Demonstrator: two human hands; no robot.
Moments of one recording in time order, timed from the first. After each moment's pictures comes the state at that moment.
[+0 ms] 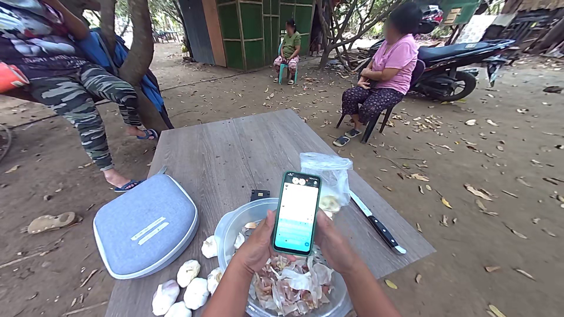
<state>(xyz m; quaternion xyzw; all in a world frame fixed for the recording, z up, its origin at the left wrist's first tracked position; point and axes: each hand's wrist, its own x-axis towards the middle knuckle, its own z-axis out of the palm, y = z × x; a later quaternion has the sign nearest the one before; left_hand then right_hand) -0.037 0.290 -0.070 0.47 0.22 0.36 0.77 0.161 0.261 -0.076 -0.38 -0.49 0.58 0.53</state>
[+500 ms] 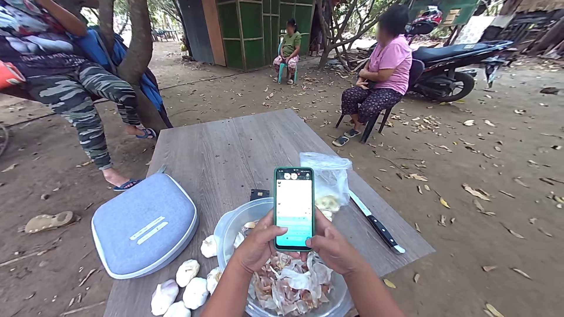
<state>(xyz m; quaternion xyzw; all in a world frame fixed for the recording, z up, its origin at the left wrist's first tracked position) -0.036 0.290 -0.067 0.44 0.18 0.37 0.80 0.168 0.262 -0.077 -0.26 -0.49 0.67 0.49</state>
